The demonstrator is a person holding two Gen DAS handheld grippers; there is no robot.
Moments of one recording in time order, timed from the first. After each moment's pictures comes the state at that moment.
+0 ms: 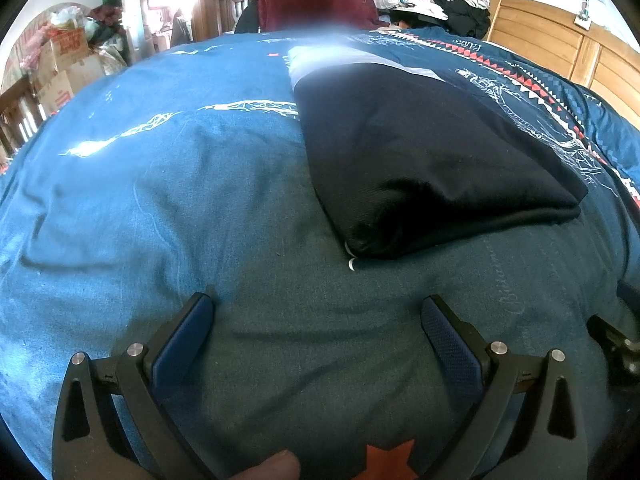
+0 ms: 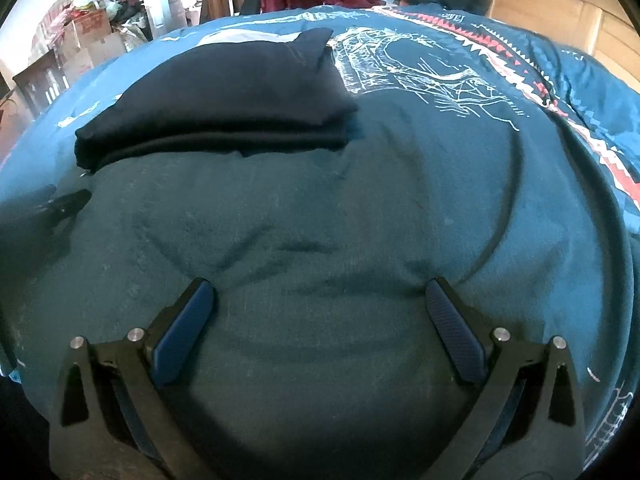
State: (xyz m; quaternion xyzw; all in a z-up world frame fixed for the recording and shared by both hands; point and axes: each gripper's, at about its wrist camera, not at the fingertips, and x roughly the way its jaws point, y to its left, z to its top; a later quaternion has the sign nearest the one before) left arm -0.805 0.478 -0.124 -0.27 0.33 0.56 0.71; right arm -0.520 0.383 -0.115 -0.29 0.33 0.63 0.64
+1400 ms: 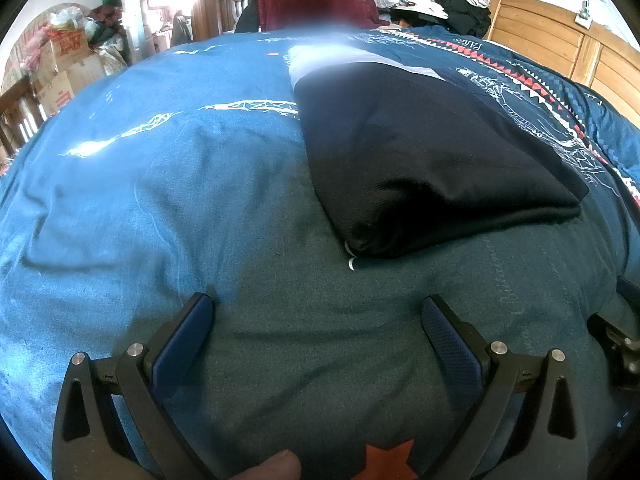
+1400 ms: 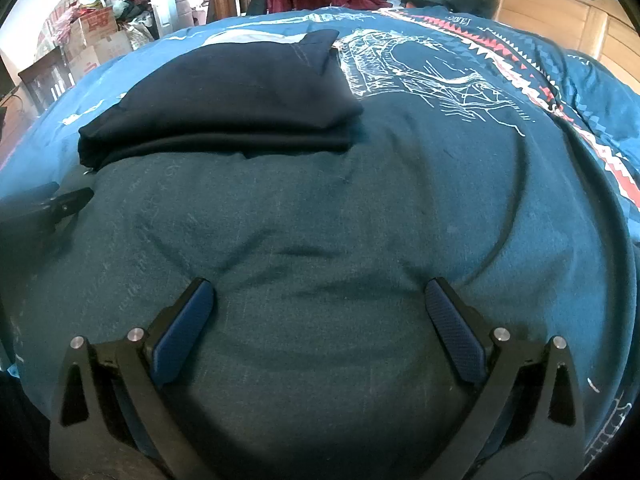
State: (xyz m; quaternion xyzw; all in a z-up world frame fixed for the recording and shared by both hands) left arm -0.806 0.478 -0.124 -0.26 0.33 0.56 0.71; right arm -0.521 0.382 -0.115 -0.29 0.32 0.64 0.64
